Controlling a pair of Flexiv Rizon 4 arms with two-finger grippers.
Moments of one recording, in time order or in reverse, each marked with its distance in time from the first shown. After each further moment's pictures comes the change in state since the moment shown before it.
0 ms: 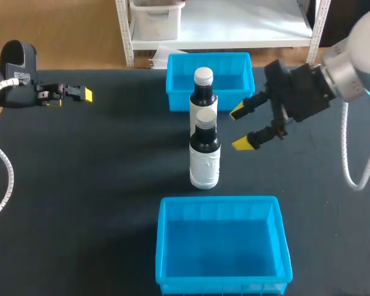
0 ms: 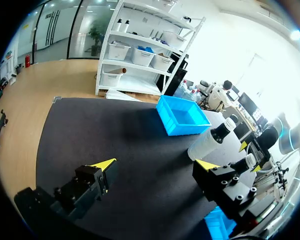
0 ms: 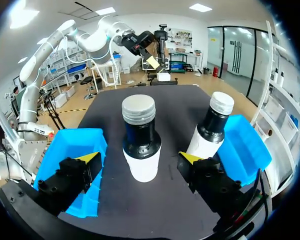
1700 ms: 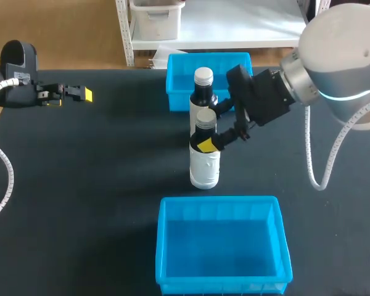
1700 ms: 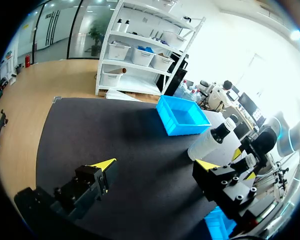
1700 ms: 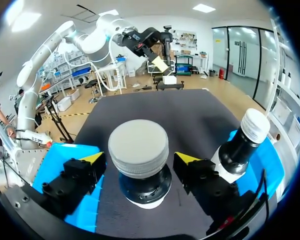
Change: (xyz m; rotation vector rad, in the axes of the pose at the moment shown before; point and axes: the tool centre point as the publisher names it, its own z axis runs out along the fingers) left arm 0.000 0.000 0.000 0.000 0.000 0.000; right arm -0.029 0.003 0.055 -0.053 -0.029 0.001
